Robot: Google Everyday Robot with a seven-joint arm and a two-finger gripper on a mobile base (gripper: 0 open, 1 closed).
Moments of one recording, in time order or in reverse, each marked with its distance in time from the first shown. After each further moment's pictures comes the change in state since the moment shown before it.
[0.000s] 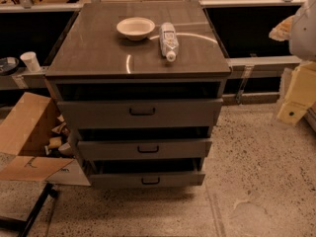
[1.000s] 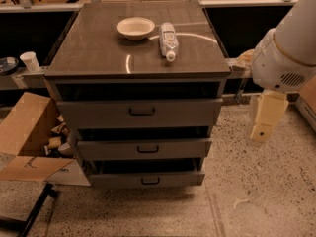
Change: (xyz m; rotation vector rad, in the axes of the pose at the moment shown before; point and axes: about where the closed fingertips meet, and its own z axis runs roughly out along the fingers) arm -0.015 0.017 0.068 -0.101 -0.040 -0.124
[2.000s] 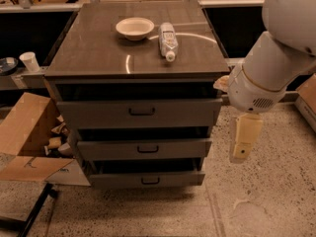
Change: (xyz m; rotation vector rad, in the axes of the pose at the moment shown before) arm -0.016 0.017 0.062 -0.090 -0.001 -0.086
